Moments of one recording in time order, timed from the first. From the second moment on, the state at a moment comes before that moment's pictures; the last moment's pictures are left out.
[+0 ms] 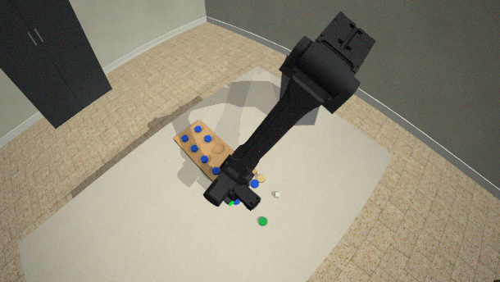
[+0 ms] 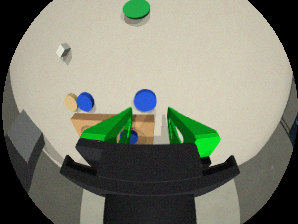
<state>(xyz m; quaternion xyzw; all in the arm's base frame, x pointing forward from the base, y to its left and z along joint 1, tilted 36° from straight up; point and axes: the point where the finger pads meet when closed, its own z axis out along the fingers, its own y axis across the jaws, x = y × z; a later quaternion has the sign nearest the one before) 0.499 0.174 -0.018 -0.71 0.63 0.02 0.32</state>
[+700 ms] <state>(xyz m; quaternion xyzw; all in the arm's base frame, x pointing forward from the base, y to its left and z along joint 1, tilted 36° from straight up) 0.504 0.183 -0.034 -0.71 0.63 0.02 0.32</state>
